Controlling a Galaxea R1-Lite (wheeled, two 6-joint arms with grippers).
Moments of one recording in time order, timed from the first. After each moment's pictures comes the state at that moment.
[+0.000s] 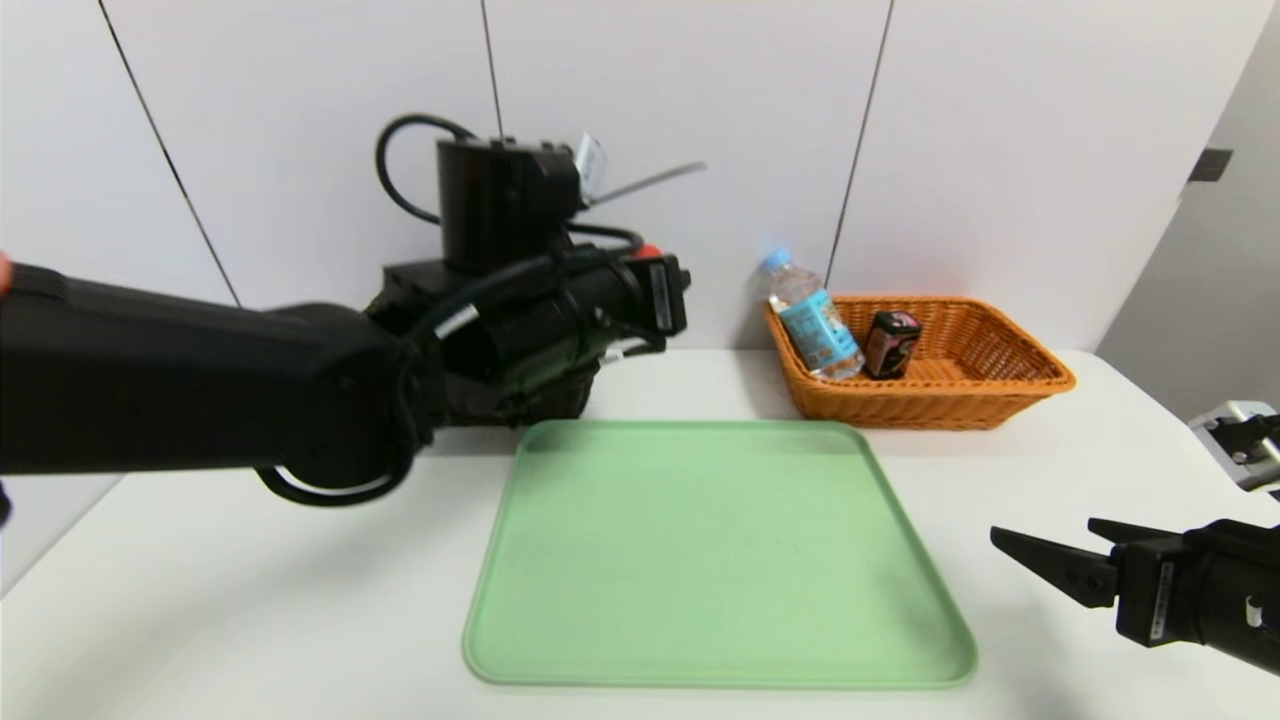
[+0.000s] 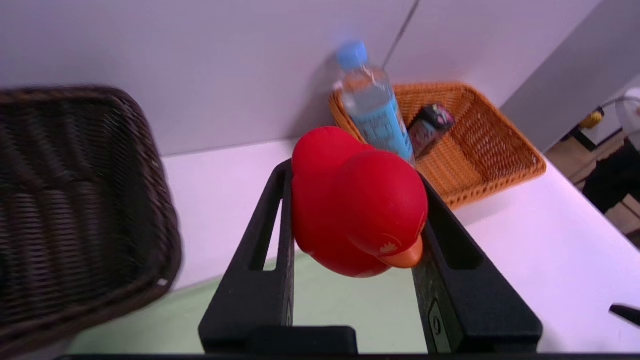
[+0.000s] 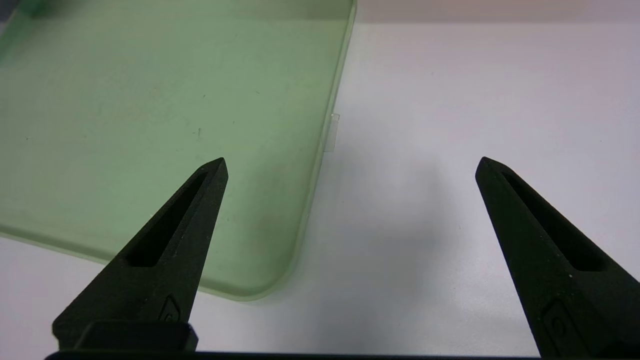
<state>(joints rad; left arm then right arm) -0.69 1.82 -1.36 -0.39 0.15 -0.32 0.16 1.18 -0.34 -0.38 0.13 0.14</state>
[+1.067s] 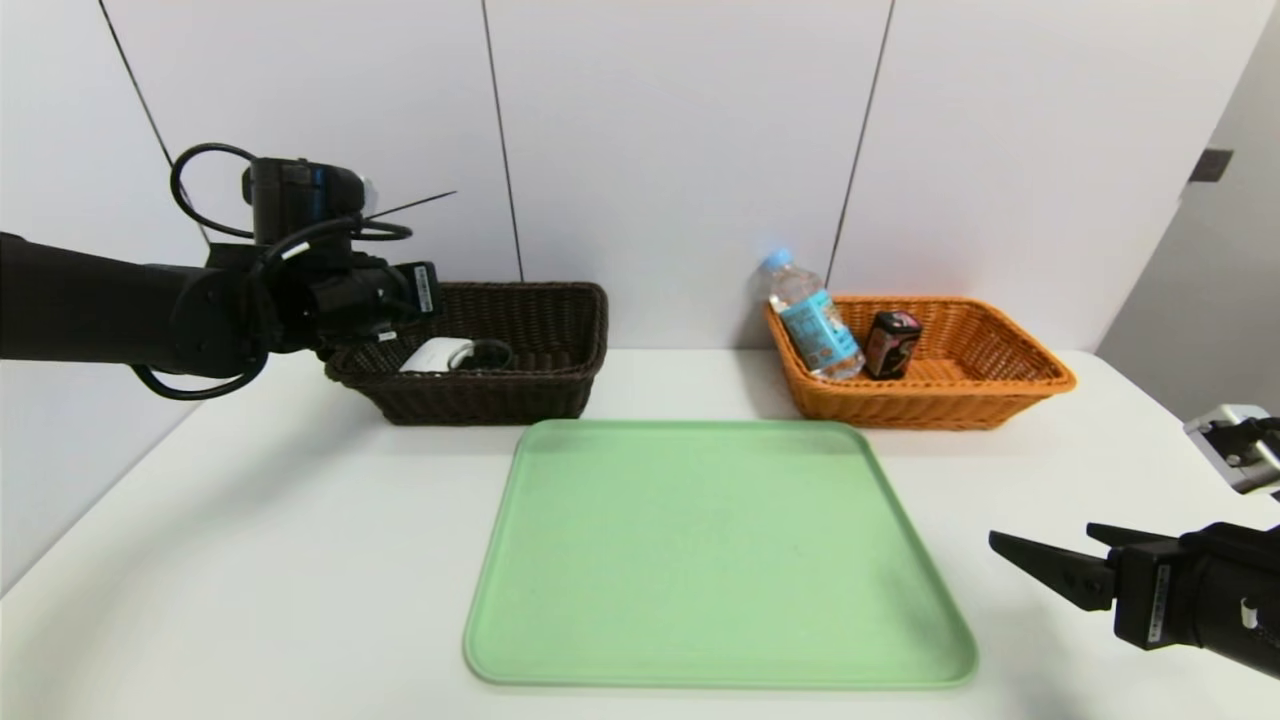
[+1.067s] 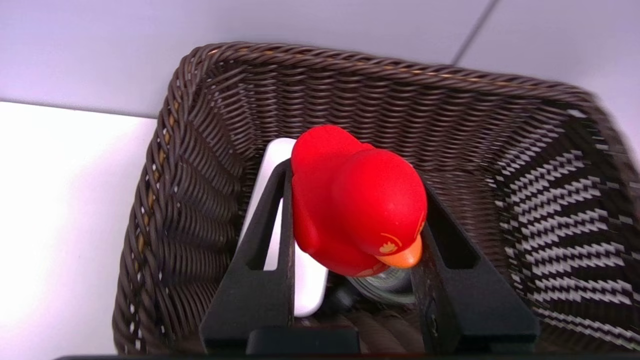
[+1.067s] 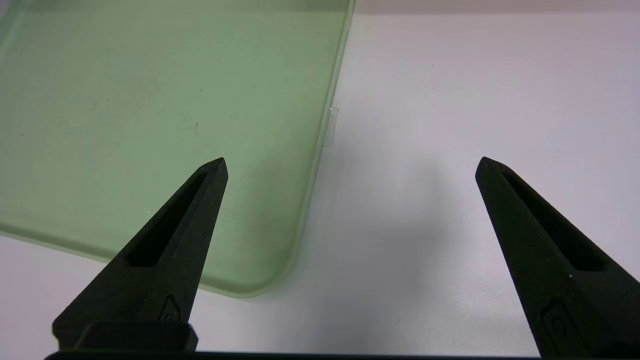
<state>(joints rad) -0.18 1.92 -1.33 -0.28 0.15 -0.21 0.16 1.19 -0.34 -0.37 0.13 0.14</state>
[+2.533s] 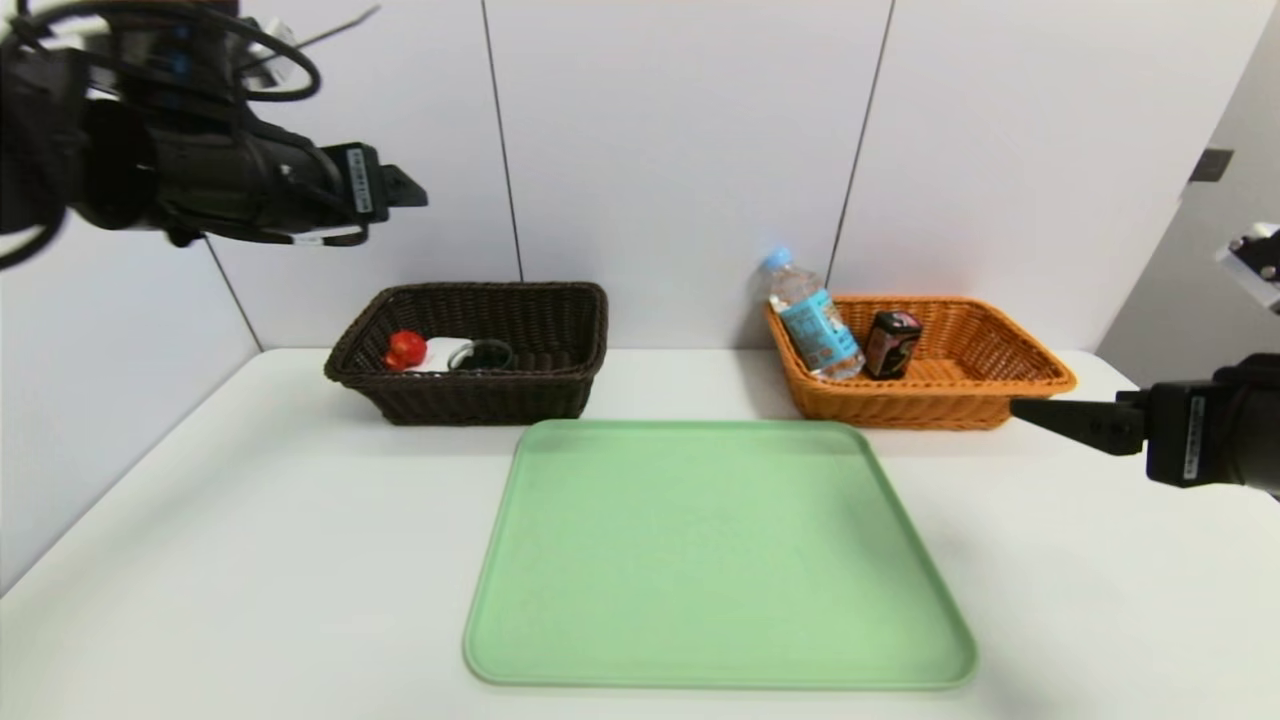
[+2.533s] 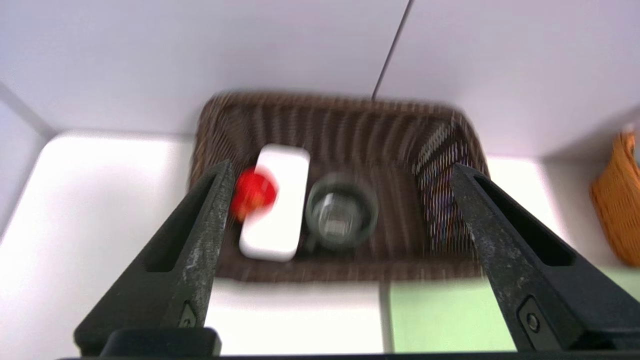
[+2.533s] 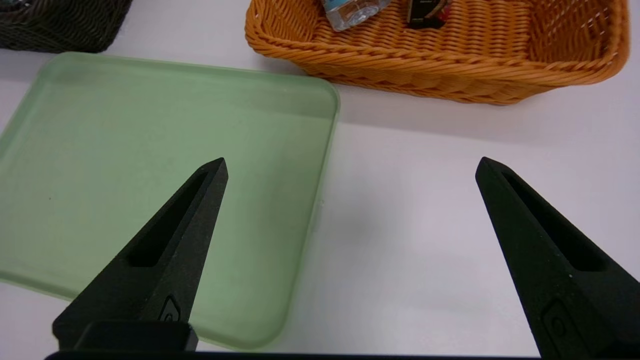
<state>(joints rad) -0.23 1.65 -1.60 0.26 0.15 -0.20 0.12 1.24 -0.88 0.11 0.11 0.03</state>
